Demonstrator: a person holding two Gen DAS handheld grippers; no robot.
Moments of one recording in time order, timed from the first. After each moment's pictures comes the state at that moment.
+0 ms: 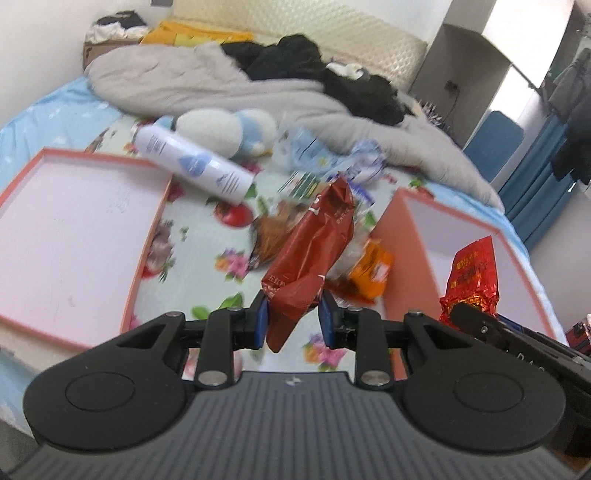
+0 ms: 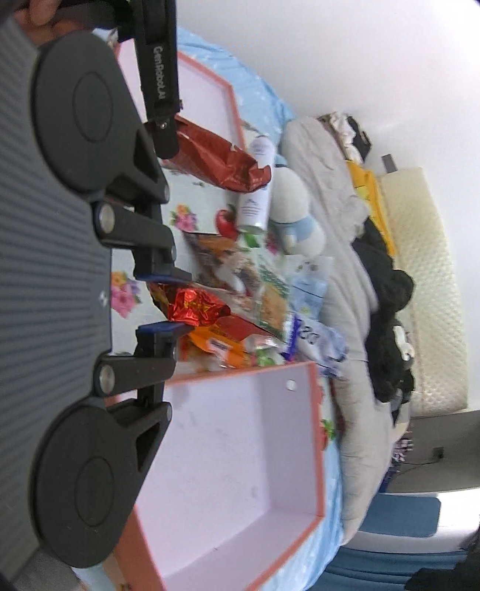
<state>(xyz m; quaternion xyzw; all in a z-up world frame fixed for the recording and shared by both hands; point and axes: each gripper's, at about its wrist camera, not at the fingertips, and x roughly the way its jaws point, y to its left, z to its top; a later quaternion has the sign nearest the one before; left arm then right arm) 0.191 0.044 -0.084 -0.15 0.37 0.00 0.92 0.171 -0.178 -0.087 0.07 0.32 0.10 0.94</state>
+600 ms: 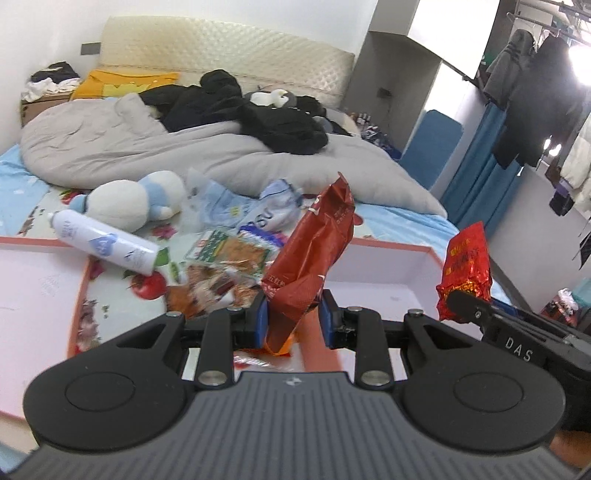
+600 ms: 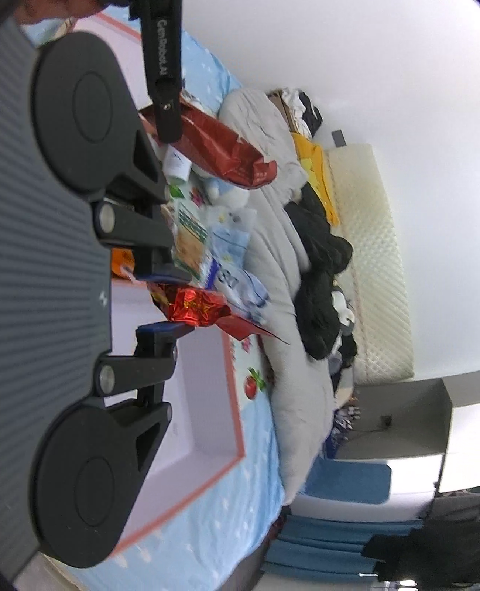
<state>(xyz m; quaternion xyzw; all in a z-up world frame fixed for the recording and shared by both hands) 0.229 -0.046 -0.008 -0.11 0.32 -0.09 0.94 0.196 -0.258 -0.033 0.06 0.25 0.05 0.97</state>
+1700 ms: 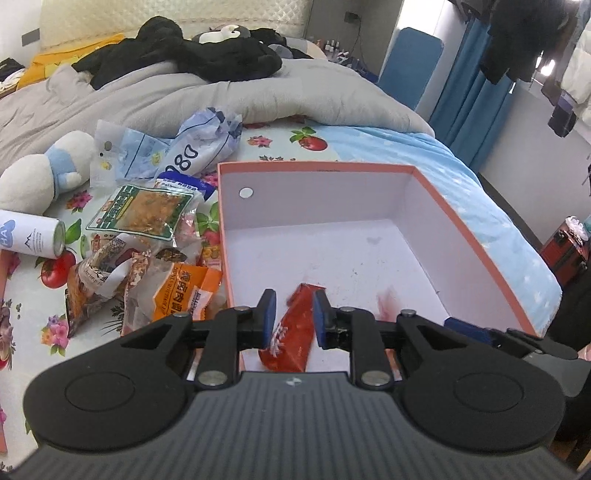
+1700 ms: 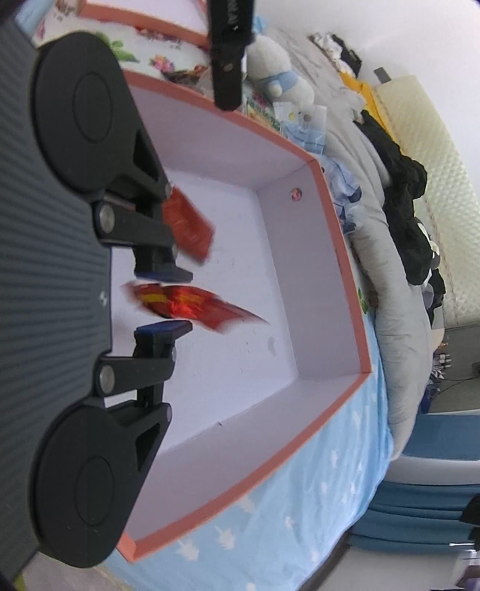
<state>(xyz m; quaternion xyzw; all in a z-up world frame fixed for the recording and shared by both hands) 0.325 -0.176 -0.100 -0.03 0.41 -0.14 0.90 0.252 -0.359 -0.159 0.09 0.37 0.00 0.92</state>
